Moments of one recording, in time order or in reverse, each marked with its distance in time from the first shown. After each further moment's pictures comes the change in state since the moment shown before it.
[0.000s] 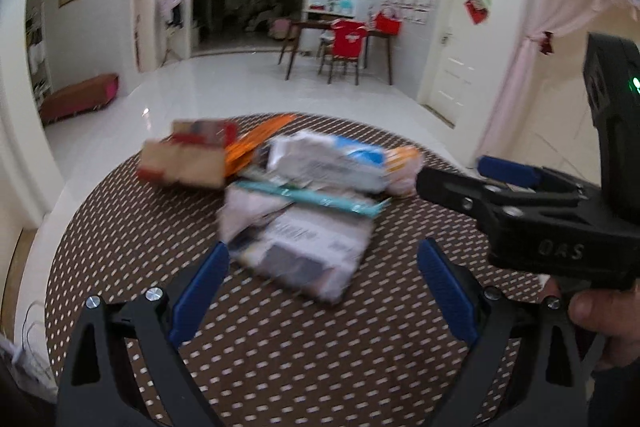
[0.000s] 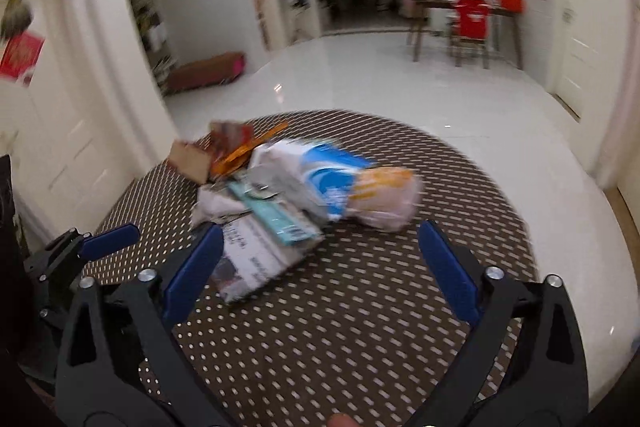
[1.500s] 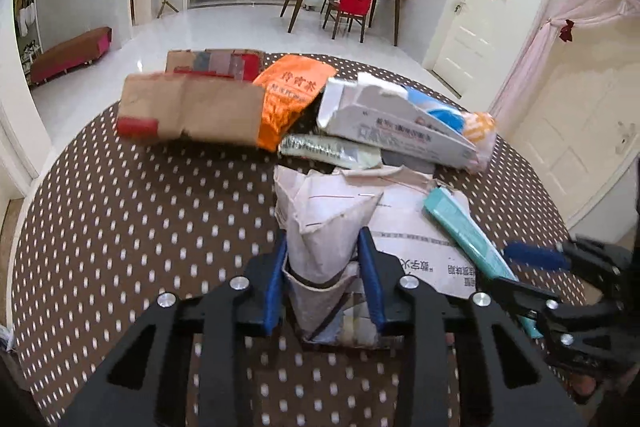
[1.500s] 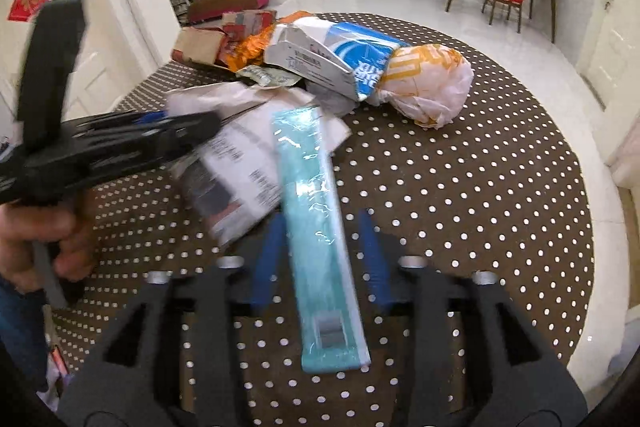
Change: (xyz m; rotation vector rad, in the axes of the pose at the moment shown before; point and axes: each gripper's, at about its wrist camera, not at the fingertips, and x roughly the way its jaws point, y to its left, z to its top) left arm 0.080 0.047 0.005 -0.046 0.171 -0.048; right arm 0.046 0.003 -0.054 -0.076 0.218 0.031
